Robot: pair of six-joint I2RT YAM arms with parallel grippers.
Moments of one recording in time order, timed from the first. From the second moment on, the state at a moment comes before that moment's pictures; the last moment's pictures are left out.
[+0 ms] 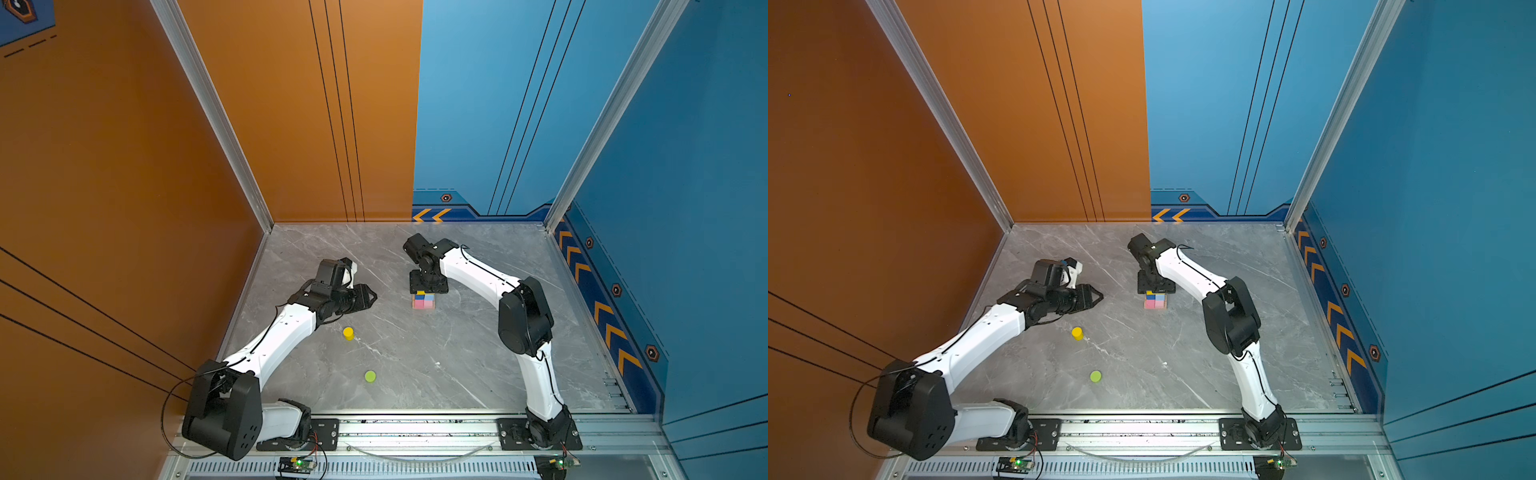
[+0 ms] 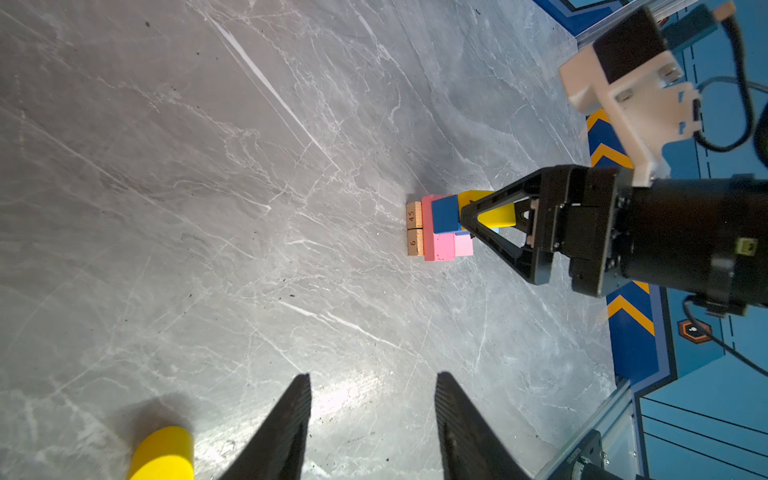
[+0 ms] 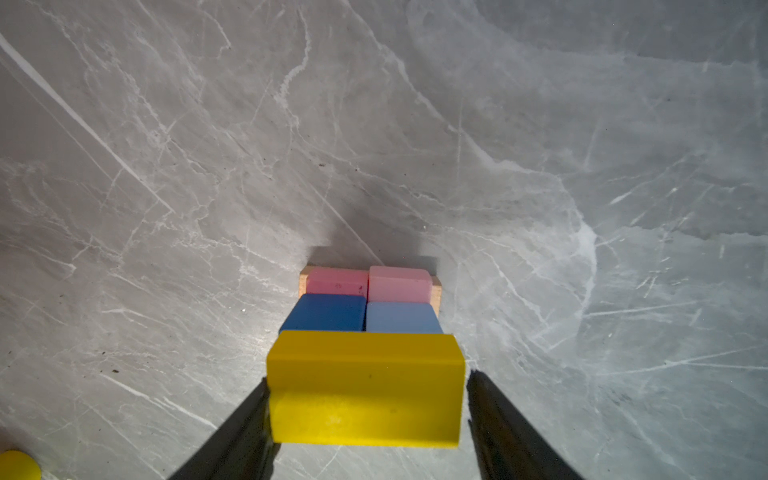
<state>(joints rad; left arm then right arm) -0.31 1.32 0.88 -0.39 0.35 -0.54 0.64 2.16 1.88 -1.07 0.12 0.61</state>
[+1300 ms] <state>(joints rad) -0.31 1.32 0.88 -0.39 0.35 -0.54 0.64 2.16 1.88 -1.07 0.12 0.63</state>
